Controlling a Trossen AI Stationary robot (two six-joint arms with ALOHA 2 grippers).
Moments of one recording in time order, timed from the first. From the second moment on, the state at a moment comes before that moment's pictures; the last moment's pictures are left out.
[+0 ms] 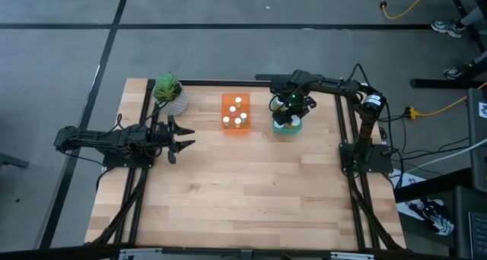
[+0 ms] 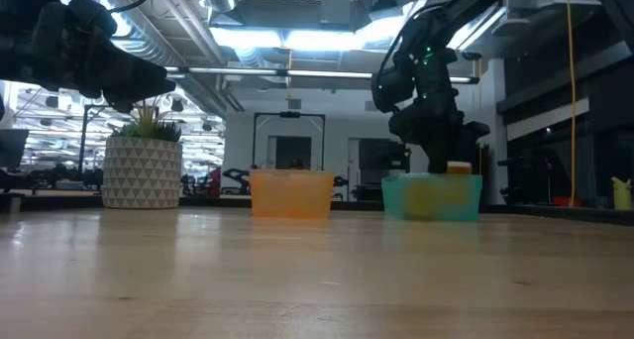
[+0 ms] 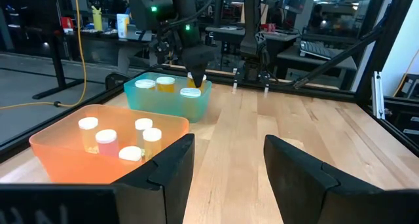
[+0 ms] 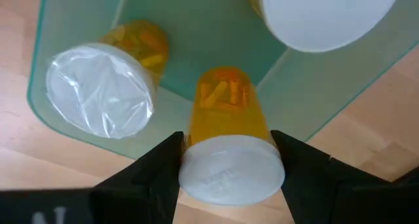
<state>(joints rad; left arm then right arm) -0.02 0.10 0.01 0.05 -0.22 -0.12 -0.56 1.87 1.39 -1.25 -0.13 0.49</state>
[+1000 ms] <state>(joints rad) -0.02 0.10 0.01 0.04 -0.22 -0.12 -0.56 1.87 1.39 -1.25 -0.12 0.49</state>
